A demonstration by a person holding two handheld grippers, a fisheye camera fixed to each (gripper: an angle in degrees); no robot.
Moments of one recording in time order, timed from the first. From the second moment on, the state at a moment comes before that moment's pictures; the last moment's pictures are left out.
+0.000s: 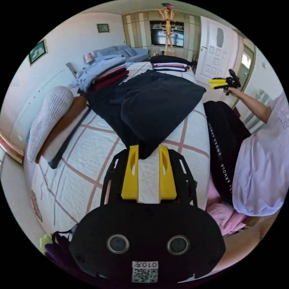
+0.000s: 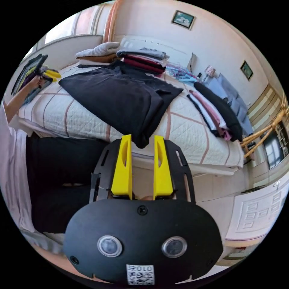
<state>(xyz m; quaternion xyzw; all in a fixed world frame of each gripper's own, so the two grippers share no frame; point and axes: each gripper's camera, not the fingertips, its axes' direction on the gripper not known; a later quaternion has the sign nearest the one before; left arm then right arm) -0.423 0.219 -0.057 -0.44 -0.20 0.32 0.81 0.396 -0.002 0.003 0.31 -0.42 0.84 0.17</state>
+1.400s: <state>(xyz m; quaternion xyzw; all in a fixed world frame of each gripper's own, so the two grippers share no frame) -0.267 0.318 -0.041 -0.53 -0.20 0.48 0.66 0.528 0.114 -0.143 0.27 -0.41 0.76 0.43</state>
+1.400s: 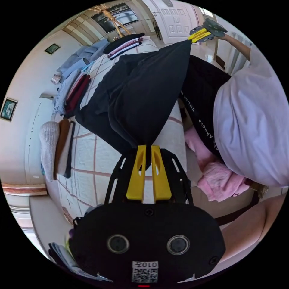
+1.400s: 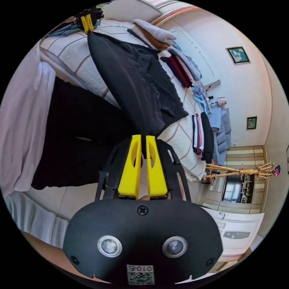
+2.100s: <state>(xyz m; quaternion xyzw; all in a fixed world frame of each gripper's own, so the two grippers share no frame) -0.403 0.308 -0.100 -0.57 -0.10 0.29 0.76 0.473 0.034 -0.102 0.38 -0.54 0.68 0.31</state>
